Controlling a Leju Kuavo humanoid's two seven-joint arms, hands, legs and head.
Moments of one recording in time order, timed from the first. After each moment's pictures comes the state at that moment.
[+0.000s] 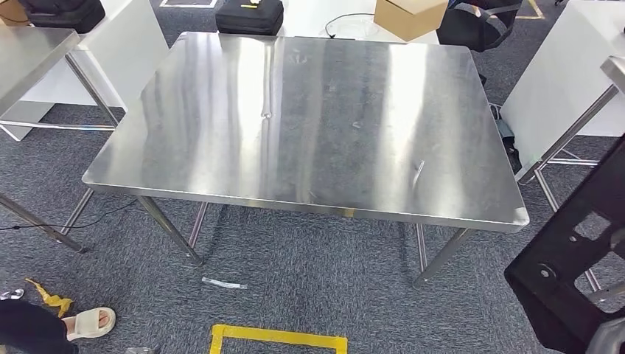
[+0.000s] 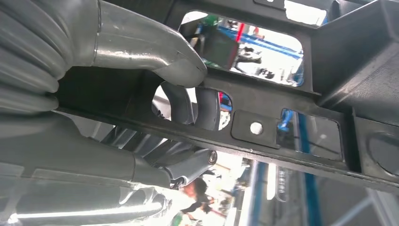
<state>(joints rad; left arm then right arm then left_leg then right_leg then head) 0.19 -0.08 0.26 -0.79 -0.10 0.12 -0.48 0.52 -0.02 -0.23 -2.12 0.22 -0.67 -0.47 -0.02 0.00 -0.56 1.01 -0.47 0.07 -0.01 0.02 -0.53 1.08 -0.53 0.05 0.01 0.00</state>
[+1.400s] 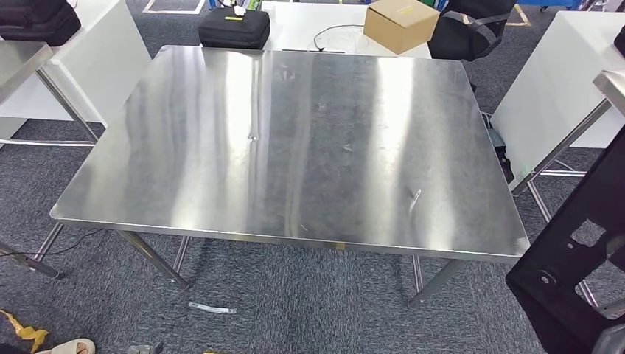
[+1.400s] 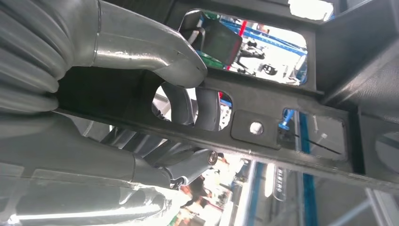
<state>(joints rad) 0.18 -0.09 0.26 -0.78 -0.10 0.11 -0.48 0.55 -0.04 -0.23 -2.13 0.21 -0.68 -0.47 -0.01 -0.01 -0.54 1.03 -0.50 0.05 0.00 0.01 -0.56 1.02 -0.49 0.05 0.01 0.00</state>
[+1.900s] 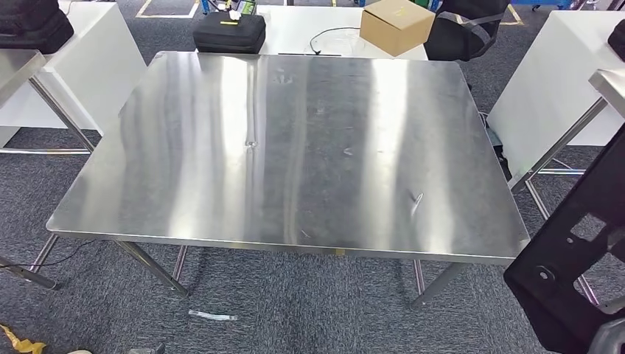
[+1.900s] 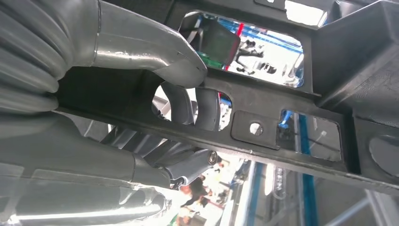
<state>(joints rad) 0.18 -0.09 0.26 -0.78 -0.09 0.11 -0.49 0.55 -0.06 -0.23 -2.13 0.20 -0.69 -0.47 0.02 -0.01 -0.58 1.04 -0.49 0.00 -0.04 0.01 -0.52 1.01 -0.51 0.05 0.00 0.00</state>
